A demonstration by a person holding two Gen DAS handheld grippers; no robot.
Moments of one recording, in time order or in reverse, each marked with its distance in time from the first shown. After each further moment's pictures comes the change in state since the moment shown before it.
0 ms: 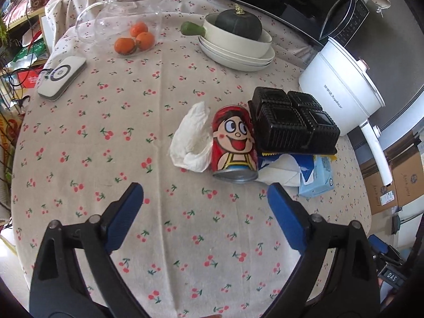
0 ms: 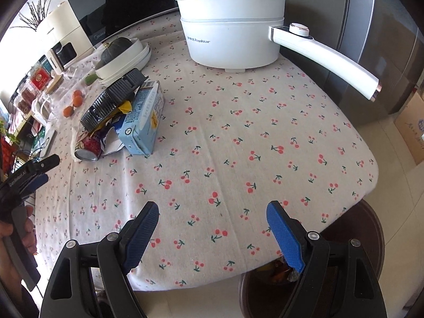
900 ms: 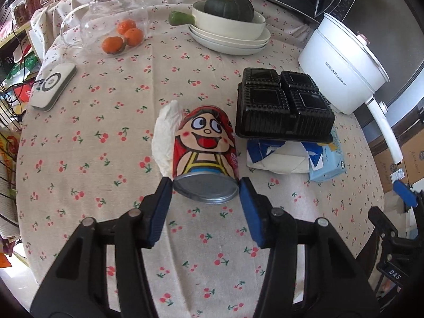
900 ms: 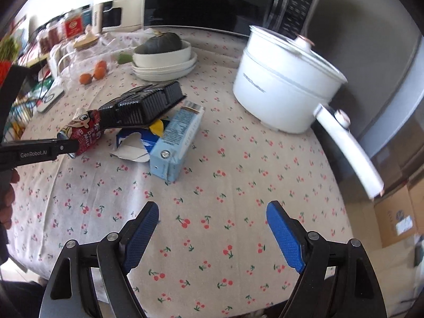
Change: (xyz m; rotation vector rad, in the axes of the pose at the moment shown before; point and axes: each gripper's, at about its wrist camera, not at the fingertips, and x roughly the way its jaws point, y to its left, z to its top) left arm 0.003 0.002 -0.001 0.101 0.057 0.051; right arm 0.001 0.092 0.019 -0.435 -0.163 -0.169
